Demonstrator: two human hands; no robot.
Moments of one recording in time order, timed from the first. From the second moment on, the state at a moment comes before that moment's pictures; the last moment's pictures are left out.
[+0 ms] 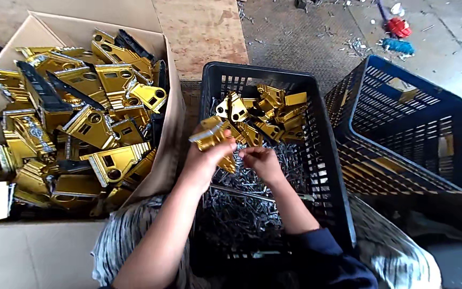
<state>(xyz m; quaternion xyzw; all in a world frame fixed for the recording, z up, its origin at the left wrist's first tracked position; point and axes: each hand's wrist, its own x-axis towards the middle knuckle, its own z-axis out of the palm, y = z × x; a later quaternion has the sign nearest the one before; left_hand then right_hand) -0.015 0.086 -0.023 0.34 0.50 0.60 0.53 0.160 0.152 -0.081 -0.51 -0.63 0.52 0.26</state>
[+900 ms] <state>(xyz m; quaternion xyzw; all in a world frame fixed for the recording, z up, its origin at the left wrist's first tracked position) -0.025 0.077 -0.009 0.38 0.43 0.49 0.65 0.180 0.127 0.003 -0.33 -0.62 0.55 0.45</state>
